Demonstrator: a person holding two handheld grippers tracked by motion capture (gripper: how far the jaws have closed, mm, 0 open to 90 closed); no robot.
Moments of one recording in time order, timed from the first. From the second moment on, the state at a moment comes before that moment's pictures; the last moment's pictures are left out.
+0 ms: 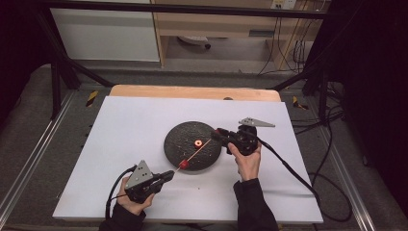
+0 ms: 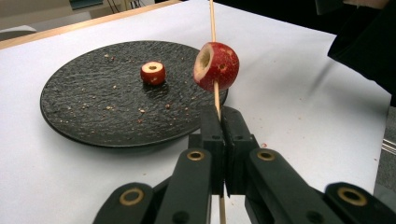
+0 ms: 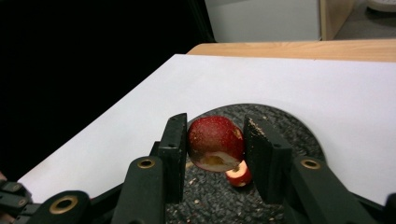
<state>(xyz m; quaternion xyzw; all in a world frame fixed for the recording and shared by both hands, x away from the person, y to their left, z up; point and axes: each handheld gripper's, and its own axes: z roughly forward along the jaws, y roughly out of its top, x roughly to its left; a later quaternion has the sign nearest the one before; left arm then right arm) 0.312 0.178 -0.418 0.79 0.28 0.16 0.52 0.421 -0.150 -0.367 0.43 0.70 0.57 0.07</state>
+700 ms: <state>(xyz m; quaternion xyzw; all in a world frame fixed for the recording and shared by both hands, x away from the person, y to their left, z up) 0.319 0.190 -0.418 0.78 0.31 0.16 0.52 0.430 -0.129 -0.415 0.45 0.72 0.52 0.06</state>
